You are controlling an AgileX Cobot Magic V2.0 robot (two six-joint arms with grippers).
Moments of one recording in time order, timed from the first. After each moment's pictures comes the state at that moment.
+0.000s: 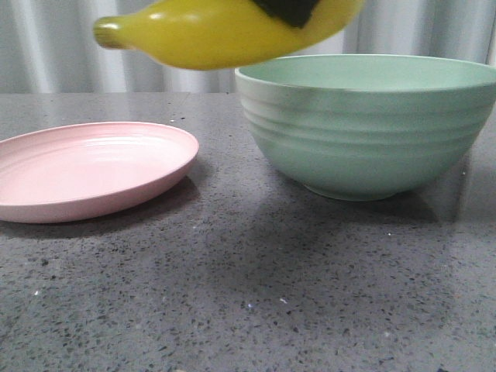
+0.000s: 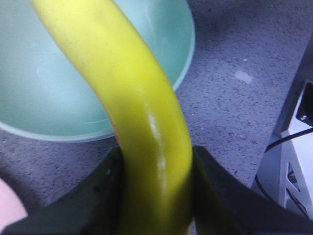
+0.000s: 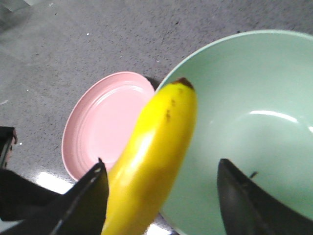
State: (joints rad) left arm -0.93 1.37 -1.24 -0.29 0.79 0.20; right arm 0.33 1.01 -0.95 0.52 0.60 0.00
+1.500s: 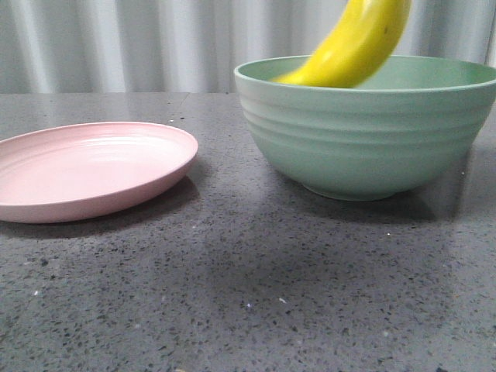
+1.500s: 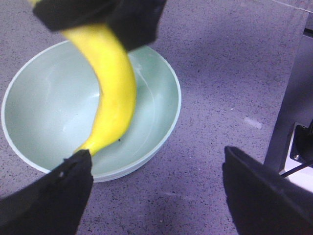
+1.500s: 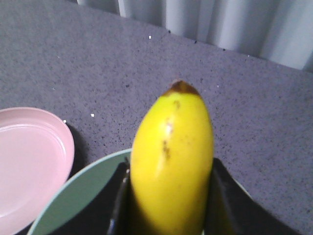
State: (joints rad) left arm -0.93 1.24 -1.25 -0.28 0.71 0.23; right arm 0.38 1.25 -1.12 0.07 0.40 -0.10
